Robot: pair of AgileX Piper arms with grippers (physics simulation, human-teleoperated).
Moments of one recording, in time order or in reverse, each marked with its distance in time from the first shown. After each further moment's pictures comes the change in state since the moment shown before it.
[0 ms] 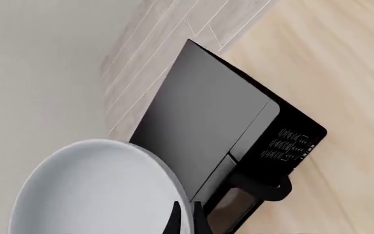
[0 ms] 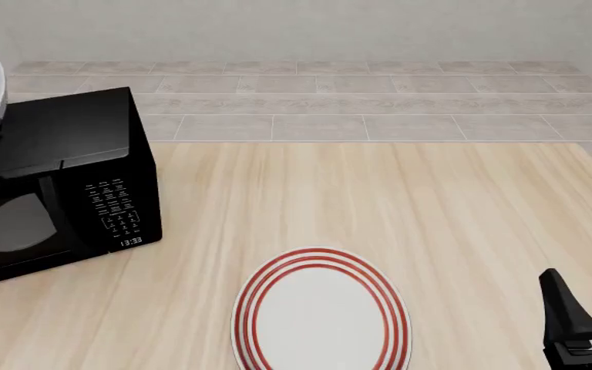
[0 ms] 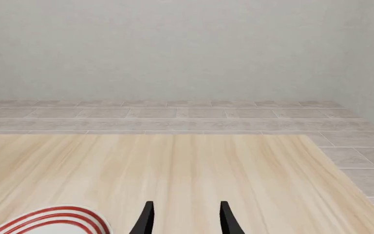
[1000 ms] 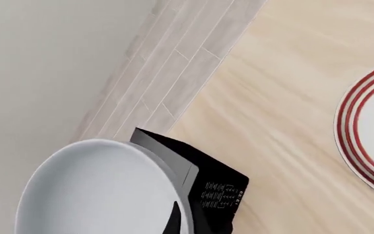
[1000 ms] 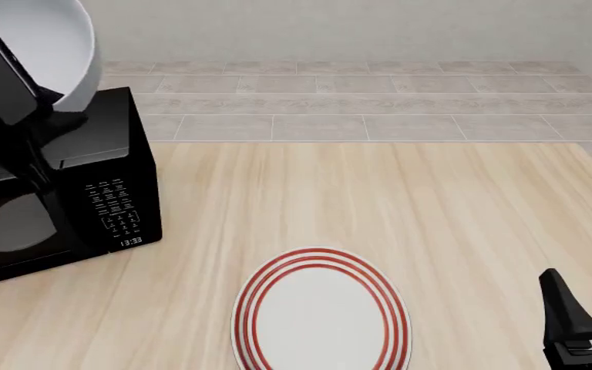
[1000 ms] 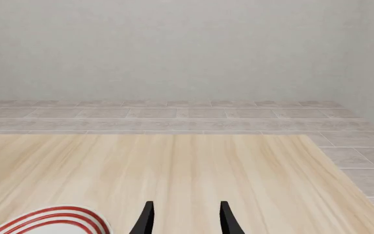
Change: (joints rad) left arm -0.425 -0.098 -0.110 0.175 -0.140; right arm 0.000 0.000 0.000 0.000 0.000
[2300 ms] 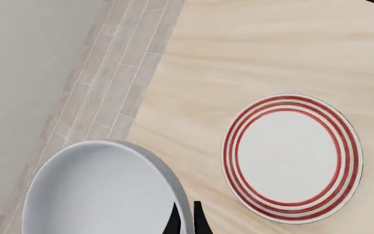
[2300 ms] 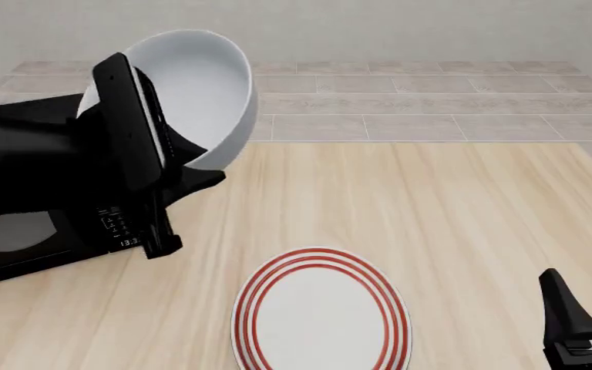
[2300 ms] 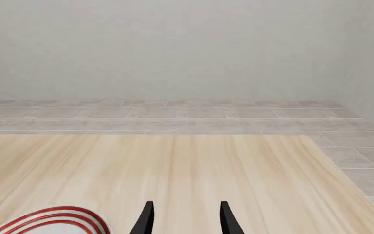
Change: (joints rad) left arm -0.500 0.088 0.020 -0.026 -0.154; right arm 0.000 0.000 0.000 0.000 0.000
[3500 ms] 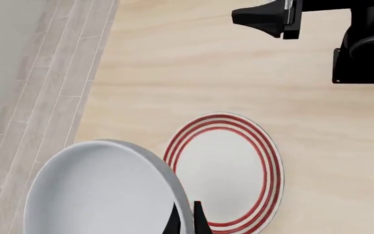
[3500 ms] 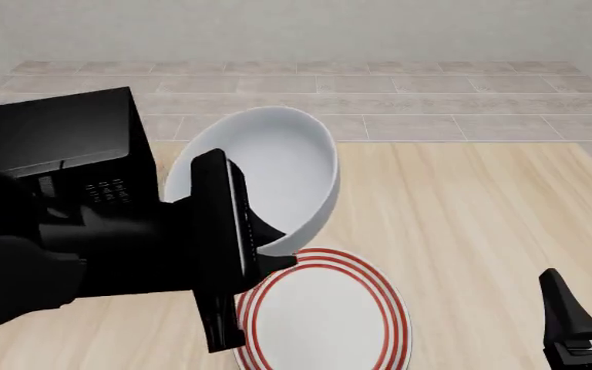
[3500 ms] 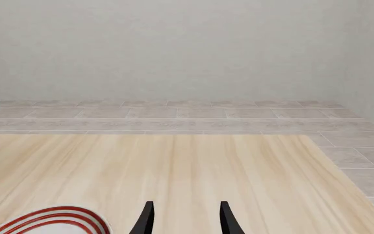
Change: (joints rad) left arm -0.282 0.064 0.110 -0.104 -0.120; right arm 0.000 0.000 0.000 0.000 0.000
